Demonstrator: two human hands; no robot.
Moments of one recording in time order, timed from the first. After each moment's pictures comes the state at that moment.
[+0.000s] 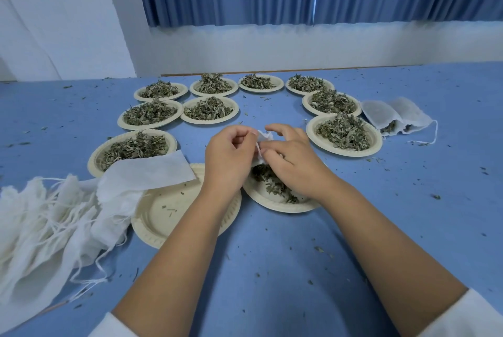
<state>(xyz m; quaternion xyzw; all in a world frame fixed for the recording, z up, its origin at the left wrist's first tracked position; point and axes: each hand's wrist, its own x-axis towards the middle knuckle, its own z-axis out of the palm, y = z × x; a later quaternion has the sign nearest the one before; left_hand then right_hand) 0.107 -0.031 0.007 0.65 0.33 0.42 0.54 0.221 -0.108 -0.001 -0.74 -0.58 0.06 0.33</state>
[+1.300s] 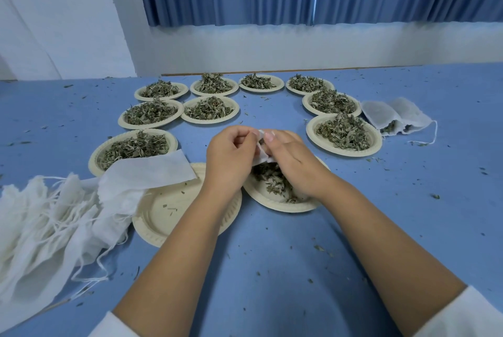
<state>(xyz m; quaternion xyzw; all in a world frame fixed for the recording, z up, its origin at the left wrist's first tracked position) 0.104 -0.034 0.009 0.66 0.33 0.41 0.53 0.224 -0.104 -0.007 -0.69 -0.58 0.13 0.42</state>
